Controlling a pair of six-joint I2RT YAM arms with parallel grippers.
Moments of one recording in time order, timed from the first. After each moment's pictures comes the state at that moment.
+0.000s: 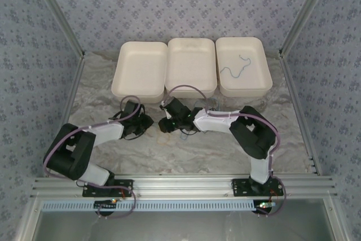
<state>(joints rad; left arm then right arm) -0.44 1.47 0.55 -0.03 0.14 -1.11 0.92 1.88 1.14 -0.15 -0.10 0.42</state>
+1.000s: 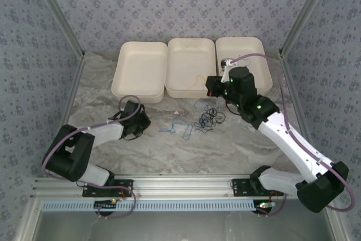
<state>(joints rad) -0.44 1.43 0.56 -0.07 0.05 -1.07 0.57 1.14 1.14 -0.38 0.01 0.51</state>
